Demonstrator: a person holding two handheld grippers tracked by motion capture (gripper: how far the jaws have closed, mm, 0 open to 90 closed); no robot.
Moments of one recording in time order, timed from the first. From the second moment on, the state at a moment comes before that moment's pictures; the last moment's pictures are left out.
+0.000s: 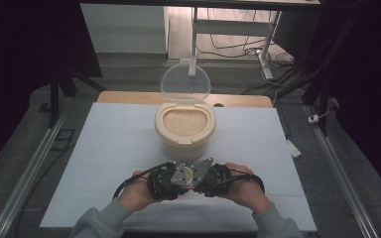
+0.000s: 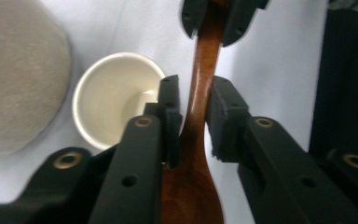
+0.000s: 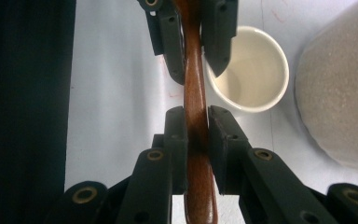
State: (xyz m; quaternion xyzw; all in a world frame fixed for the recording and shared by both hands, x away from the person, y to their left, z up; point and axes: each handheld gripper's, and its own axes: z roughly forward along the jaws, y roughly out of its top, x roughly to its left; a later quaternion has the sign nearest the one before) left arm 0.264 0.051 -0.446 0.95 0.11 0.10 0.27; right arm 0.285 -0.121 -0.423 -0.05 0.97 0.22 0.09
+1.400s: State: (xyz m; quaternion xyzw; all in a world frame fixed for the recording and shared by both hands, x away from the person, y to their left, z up) left arm 0.268 0.080 -0.436 0.89 0.20 0.18 0.37; right arm 0.298 -0.179 -0.433 0.25 0.81 0.53 0.09
